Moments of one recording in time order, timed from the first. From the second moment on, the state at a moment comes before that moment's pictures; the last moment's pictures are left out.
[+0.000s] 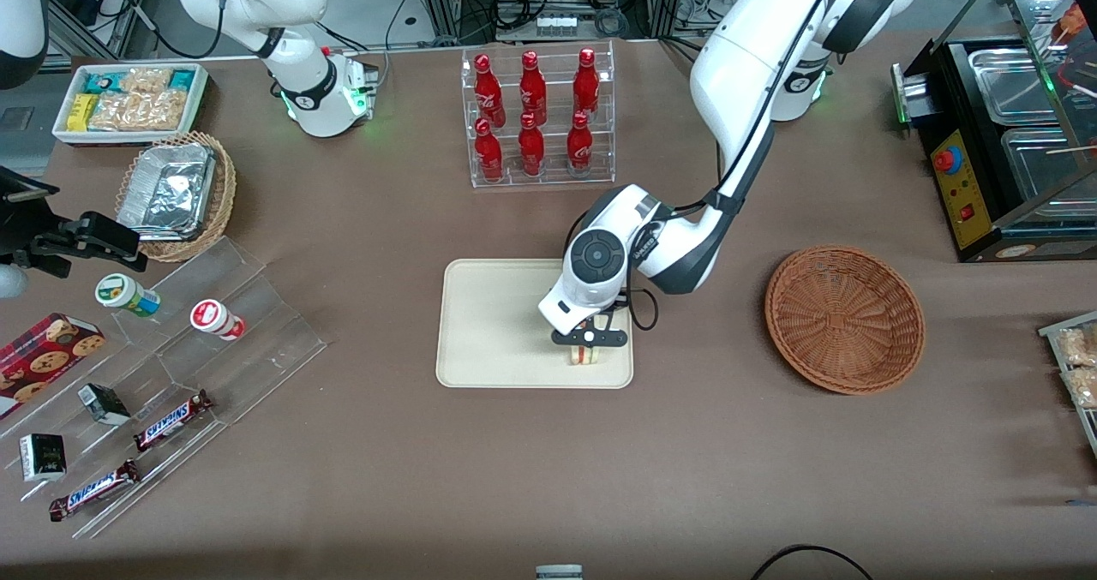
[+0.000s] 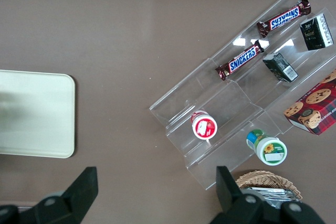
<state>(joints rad) -0.60 0.78 -0.13 -1.44 -0.01 2.12 -0.63</state>
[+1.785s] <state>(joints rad) -0.07 0.07 -0.10 -1.71 -0.01 1.75 -0.40</state>
